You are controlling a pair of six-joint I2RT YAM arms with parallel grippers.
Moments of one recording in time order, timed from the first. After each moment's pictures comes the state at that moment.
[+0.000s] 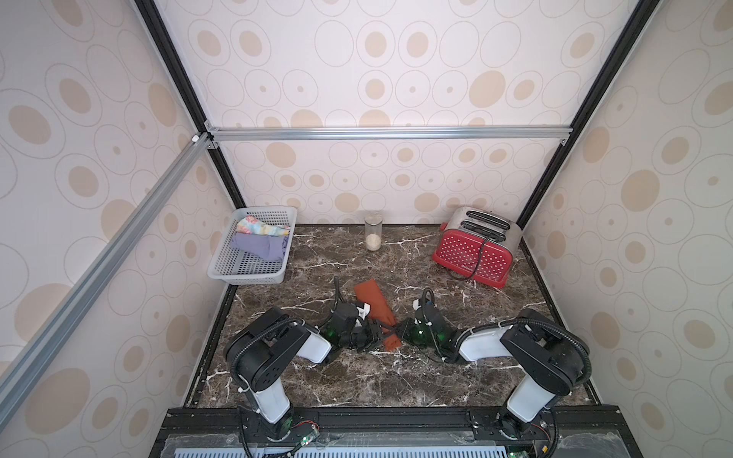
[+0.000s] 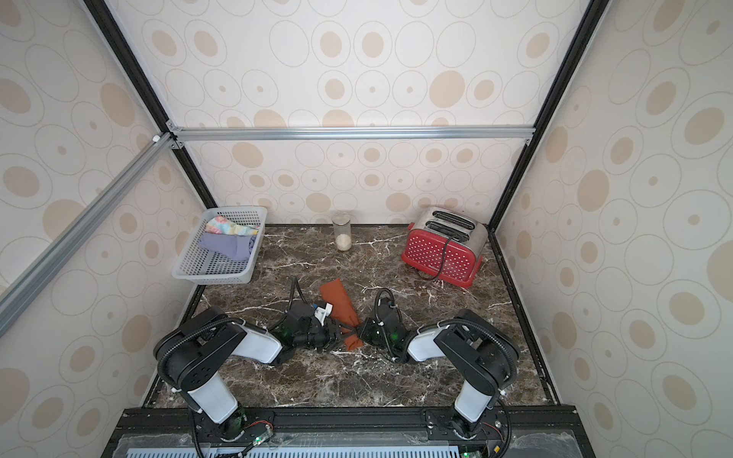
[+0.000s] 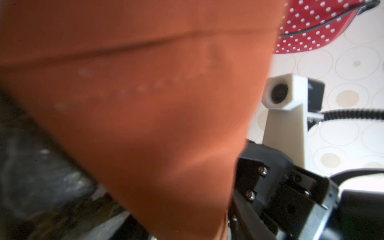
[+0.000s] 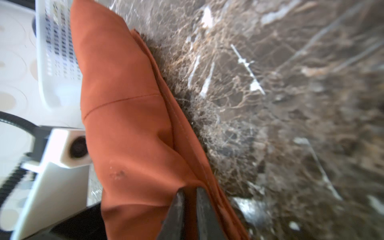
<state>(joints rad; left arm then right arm) -0.66 1.73 0.45 0.69 0.51 -1.18 0.79 1.69 0.52 0.49 -0.09 1.16</state>
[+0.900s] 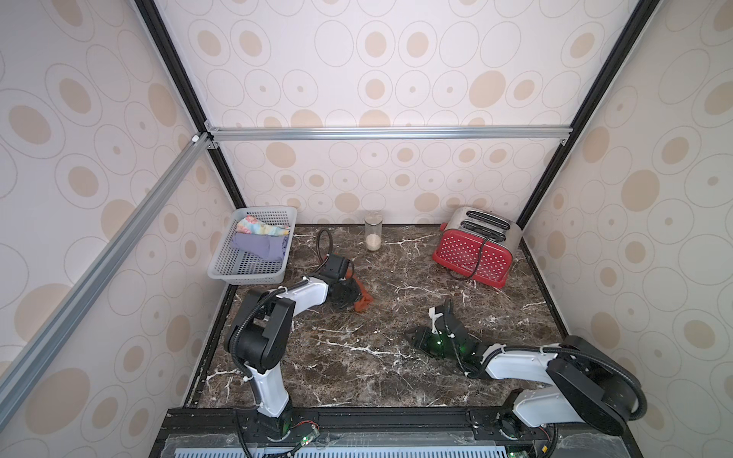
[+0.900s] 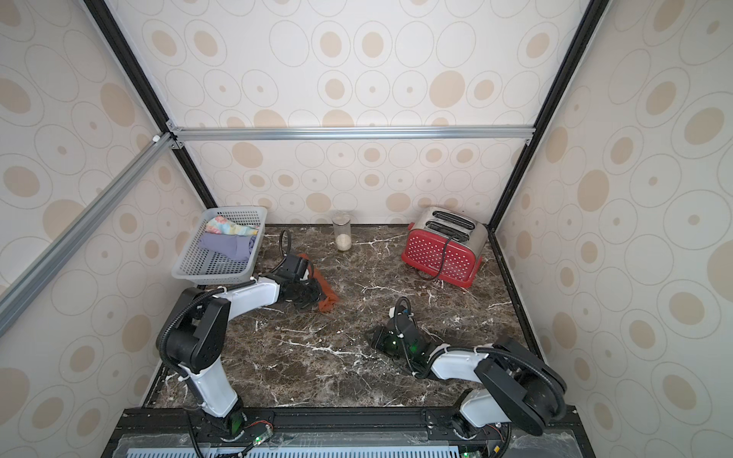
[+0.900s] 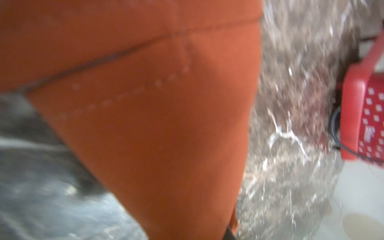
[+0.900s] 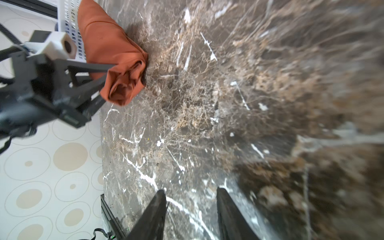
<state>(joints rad) -0.36 1.81 1.12 -0.36 0.24 -0.82 0.75 1.34 0.33 0.38 -0.12 1.13</state>
